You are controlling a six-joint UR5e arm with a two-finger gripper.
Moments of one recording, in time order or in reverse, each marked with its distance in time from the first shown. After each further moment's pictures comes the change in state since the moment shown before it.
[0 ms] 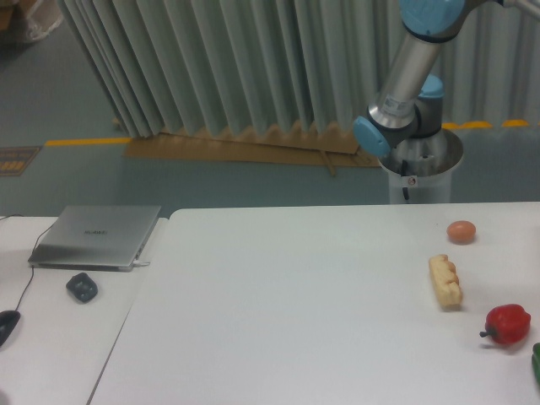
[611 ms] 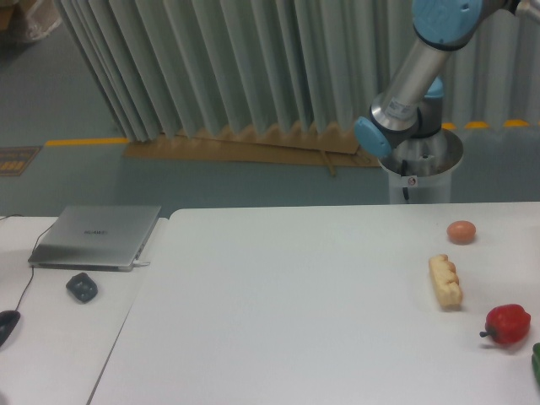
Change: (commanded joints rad) arm 0.009 -0.077 0.024 0.002 -0.002 -0.002
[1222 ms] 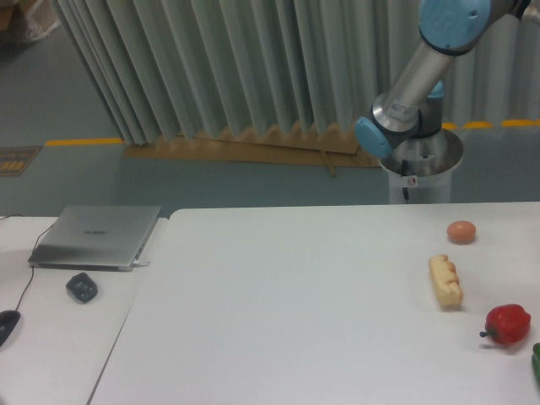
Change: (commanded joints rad) arm -0.003 0.030 0.028 -0.056 0.011 0.054
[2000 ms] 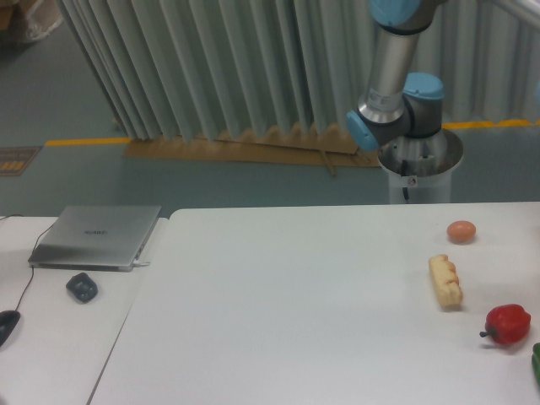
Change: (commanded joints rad) arm -0.354 0.152 -0.064 -0.404 -0.100 0.027
